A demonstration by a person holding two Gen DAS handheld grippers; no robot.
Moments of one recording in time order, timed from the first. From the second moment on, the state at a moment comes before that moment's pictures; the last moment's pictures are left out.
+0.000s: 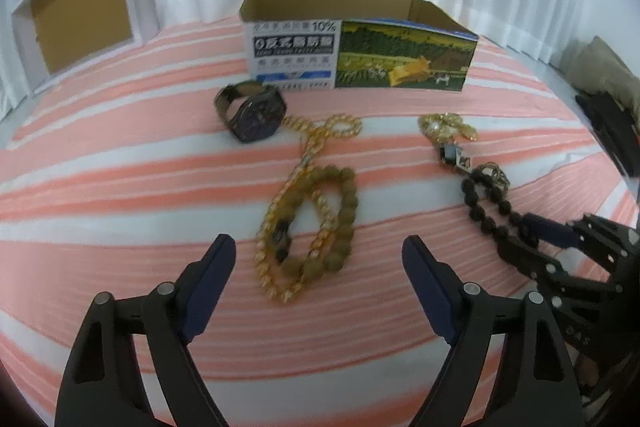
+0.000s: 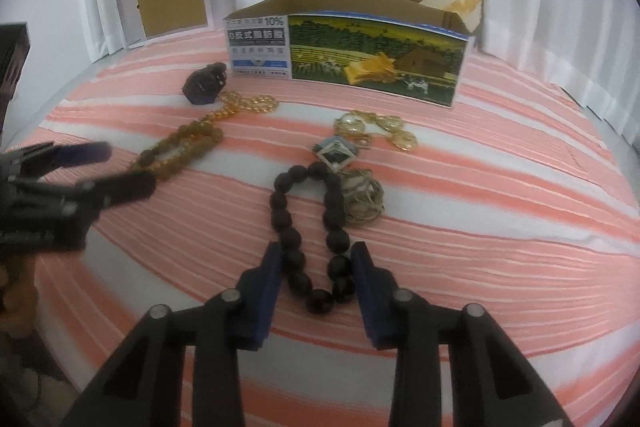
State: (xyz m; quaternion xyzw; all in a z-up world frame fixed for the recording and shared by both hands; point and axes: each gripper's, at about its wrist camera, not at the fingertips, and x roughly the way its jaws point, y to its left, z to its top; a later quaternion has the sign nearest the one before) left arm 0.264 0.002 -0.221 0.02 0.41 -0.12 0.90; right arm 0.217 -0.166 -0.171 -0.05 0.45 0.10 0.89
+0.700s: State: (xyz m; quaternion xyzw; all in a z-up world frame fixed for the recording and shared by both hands) left arm 0.232 -0.008 -0.222 0.02 0.43 -0.23 0.87; right arm 0.206 -0.189 -0.170 -0.02 0.45 0.10 0.89
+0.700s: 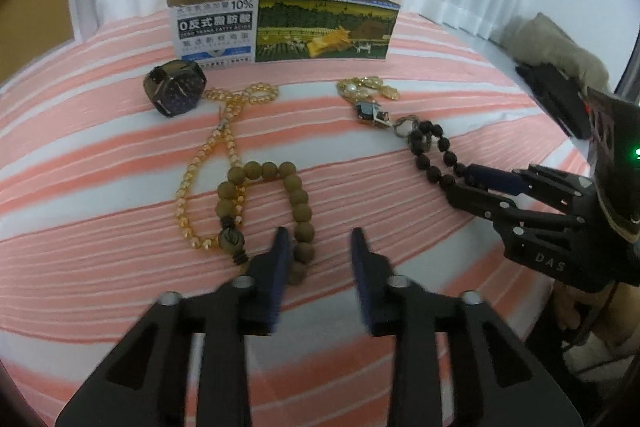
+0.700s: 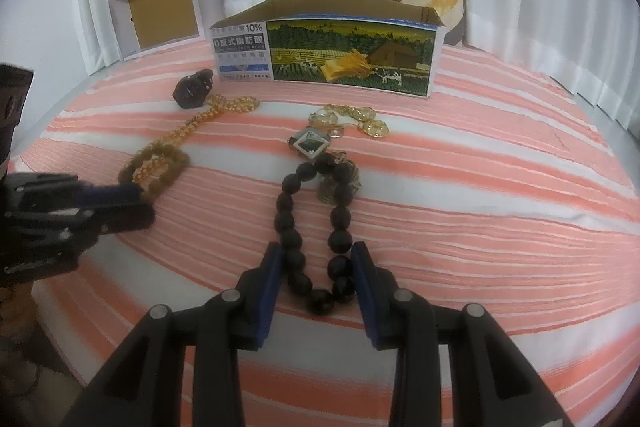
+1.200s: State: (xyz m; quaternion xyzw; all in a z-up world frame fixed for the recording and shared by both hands) left arm 0.227 -0.042 -0.231 0.07 0.44 -0.21 0.87; right arm 0.181 -0.227 -0.154 0.02 0.42 0.09 0.90
